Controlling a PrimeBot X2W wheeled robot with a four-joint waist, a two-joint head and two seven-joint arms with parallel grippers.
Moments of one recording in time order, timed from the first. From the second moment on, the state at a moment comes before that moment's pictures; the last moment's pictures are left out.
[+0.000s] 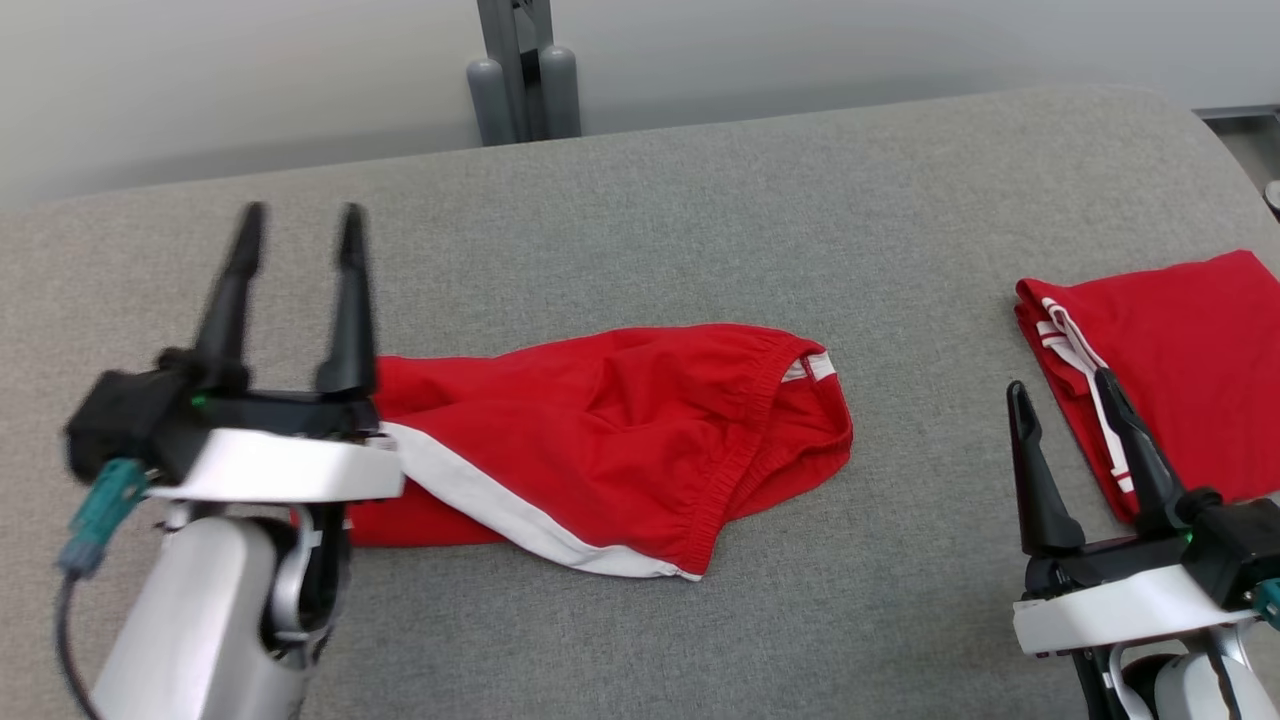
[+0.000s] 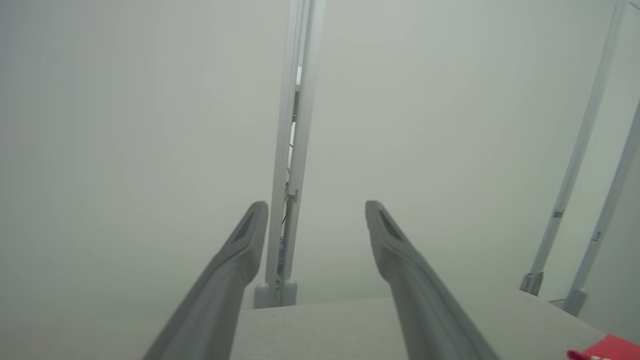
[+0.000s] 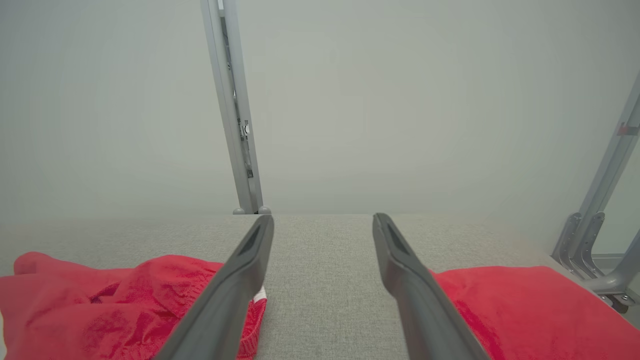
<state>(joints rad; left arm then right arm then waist) -0.36 0.21 -0.26 0.06 -0.45 0.13 -0.26 -0.09 -0.05 0.00 0.02 0.13 0.13 -0.21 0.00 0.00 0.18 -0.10</state>
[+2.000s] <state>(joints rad) 0.03 0.19 -0.16 -0.01 -0.26 0.06 -0.25 -0.15 -0.22 0.53 0.34 -0.02 0.13 -0.09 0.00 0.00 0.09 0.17</state>
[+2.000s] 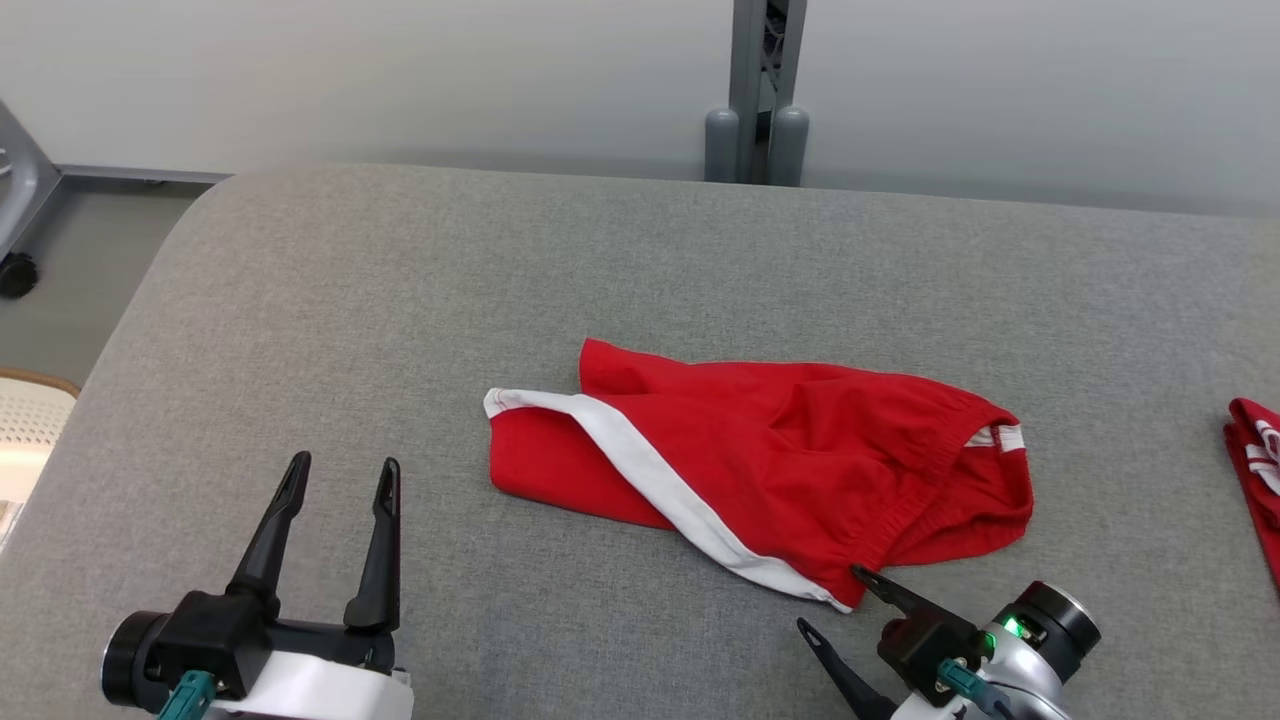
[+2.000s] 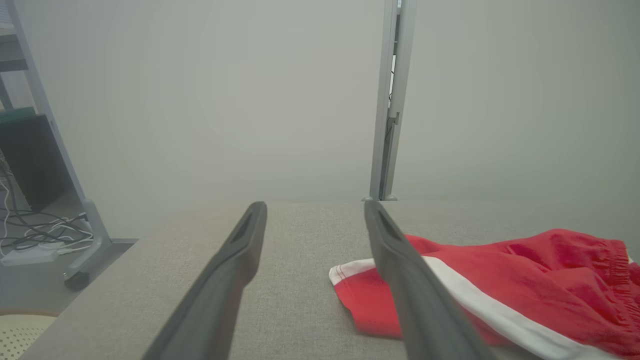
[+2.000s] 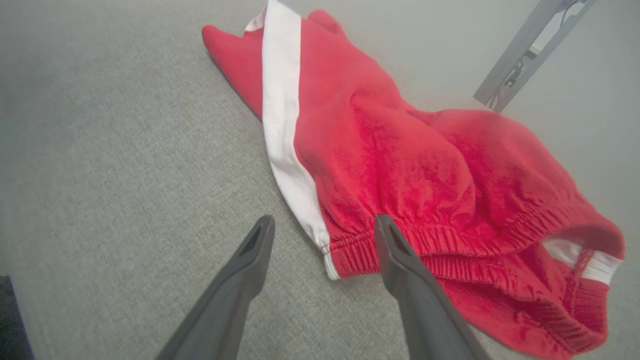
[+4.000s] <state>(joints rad) -0.10 0.14 -0.13 0.07 -0.24 -0.01 -0.26 -0.32 -0.61 0.70 0.10 0.89 0.13 0.24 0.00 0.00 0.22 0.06</state>
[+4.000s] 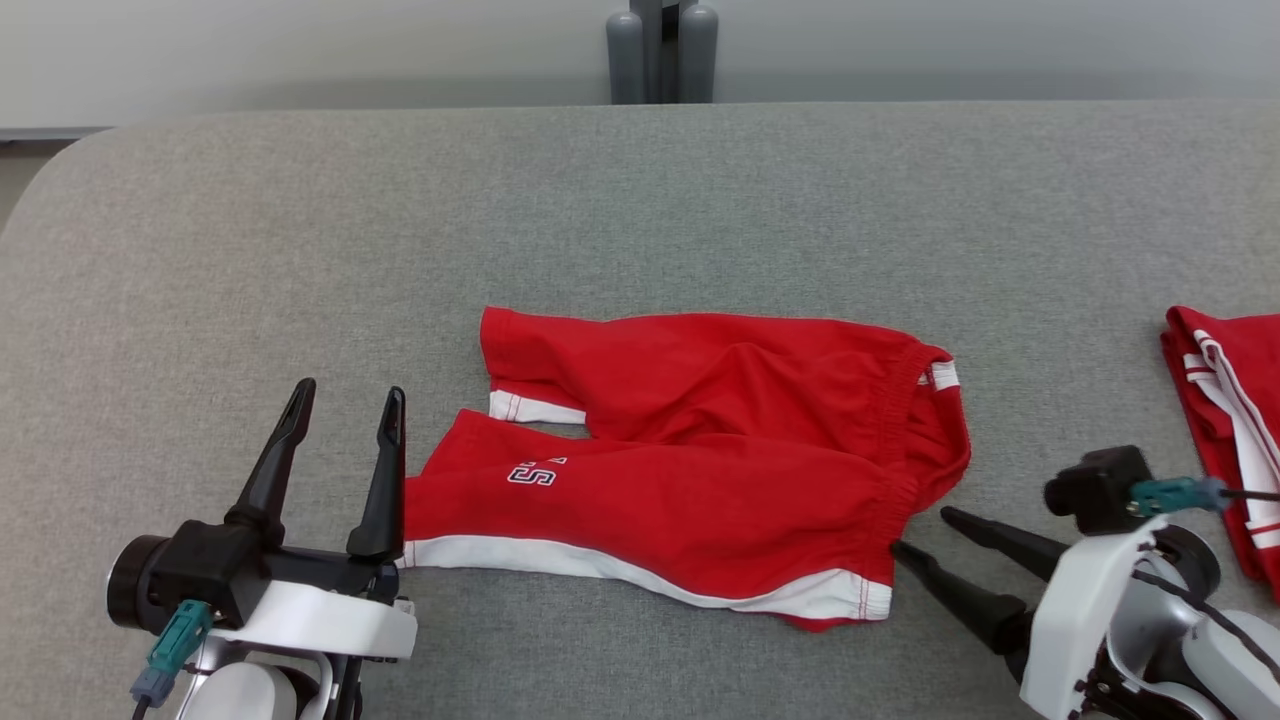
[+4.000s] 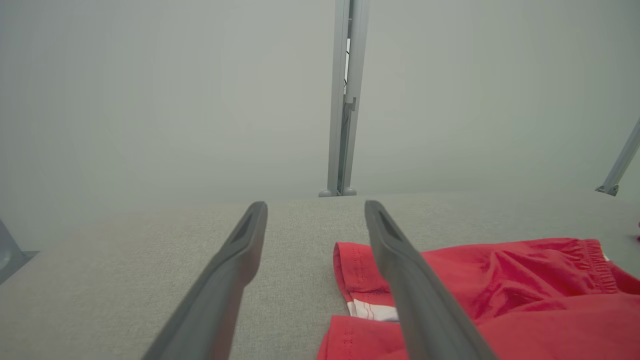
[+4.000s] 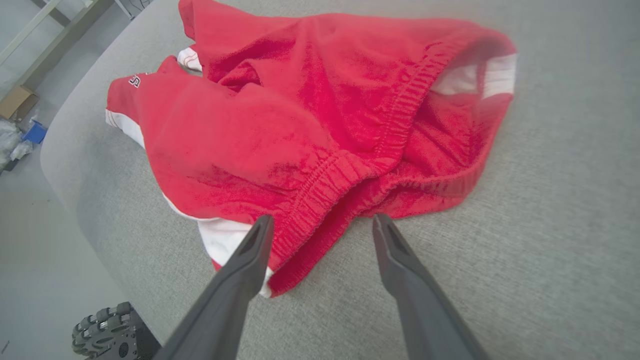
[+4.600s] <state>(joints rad) -0.07 0.15 -0.09 0.07 -0.22 0.02 -0.26 -0.12 -0.31 0.20 0.13 0.59 0.13 -0.20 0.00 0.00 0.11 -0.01</state>
